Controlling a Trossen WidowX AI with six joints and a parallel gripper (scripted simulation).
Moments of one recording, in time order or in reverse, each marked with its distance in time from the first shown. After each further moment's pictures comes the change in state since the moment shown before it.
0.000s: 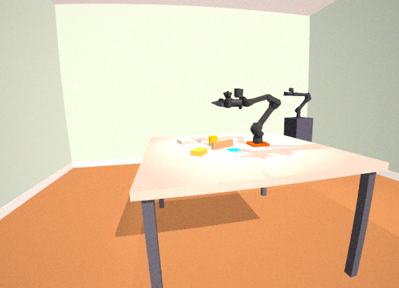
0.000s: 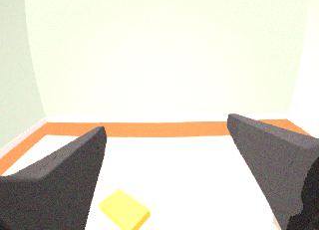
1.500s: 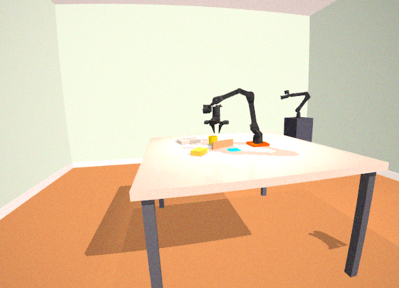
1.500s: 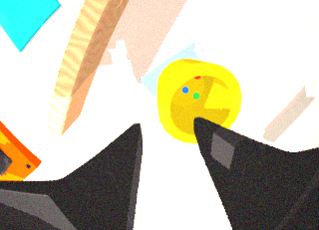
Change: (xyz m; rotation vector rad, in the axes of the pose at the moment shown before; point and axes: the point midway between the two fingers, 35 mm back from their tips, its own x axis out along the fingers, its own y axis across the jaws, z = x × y) arm -0.030 -0.103 -0.203 -0.724 1.427 0.791
